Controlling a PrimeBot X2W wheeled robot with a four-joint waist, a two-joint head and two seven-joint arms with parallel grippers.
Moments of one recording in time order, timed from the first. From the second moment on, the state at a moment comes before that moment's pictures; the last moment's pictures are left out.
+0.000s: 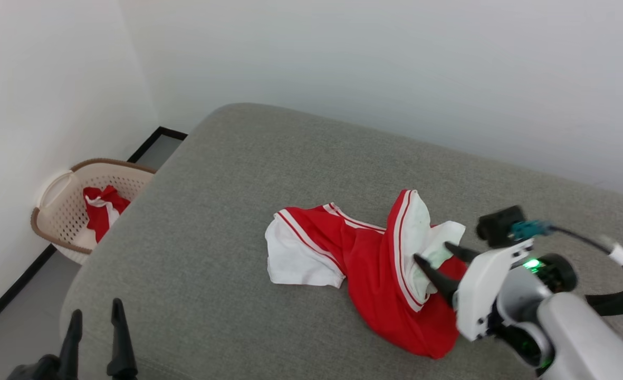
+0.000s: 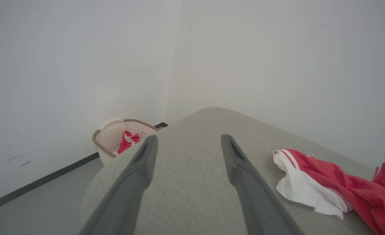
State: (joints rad) left arm 0.07 0.09 0.22 0.17 -0.31 -0.10 -0.26; right arm -0.42 -0.27 0.46 0.32 0.58 0.13 0.37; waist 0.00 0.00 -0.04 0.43
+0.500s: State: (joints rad) left arm 0.03 0.08 0.20 0.18 -0.29 -0.11 -0.26; right arm -0.53 -0.21 0.22 0.52 0.46 0.13 0.49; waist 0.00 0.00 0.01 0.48
